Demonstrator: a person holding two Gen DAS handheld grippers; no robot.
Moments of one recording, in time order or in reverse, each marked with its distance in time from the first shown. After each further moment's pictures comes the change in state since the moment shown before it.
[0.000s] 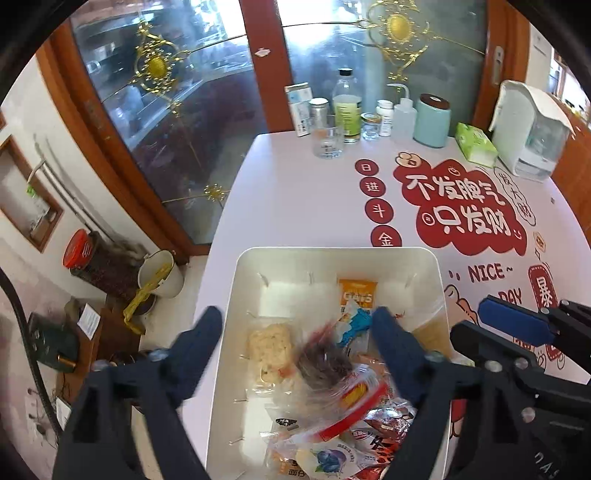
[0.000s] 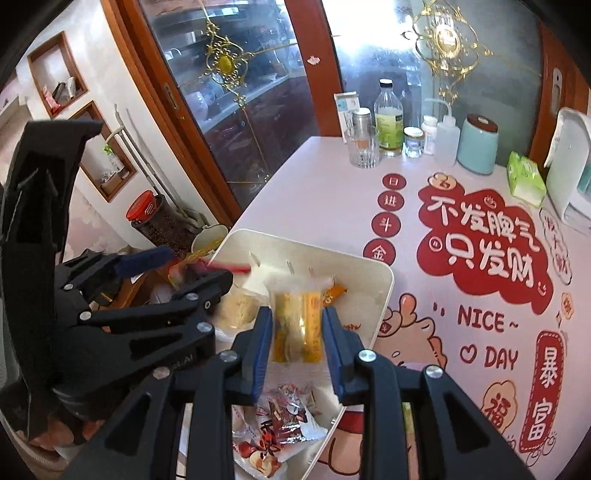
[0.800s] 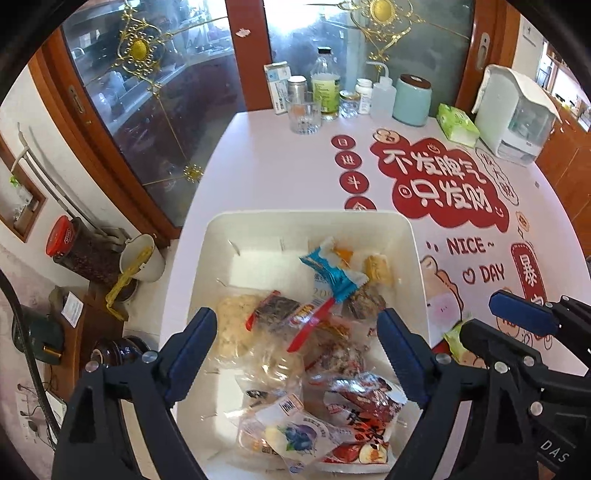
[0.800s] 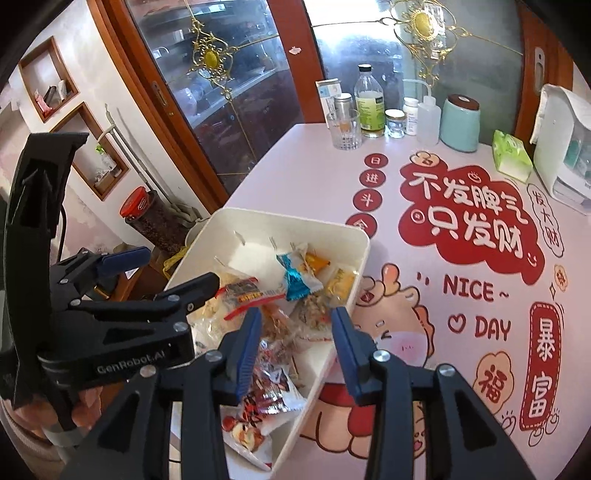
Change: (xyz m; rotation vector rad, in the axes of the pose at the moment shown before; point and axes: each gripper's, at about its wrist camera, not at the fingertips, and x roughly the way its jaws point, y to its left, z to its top) left arm 0.004 -0.021 -0.029 0.021 0.073 -0.073; right arm -0.011 -0.021 -0.032 0.036 0.026 -0.026
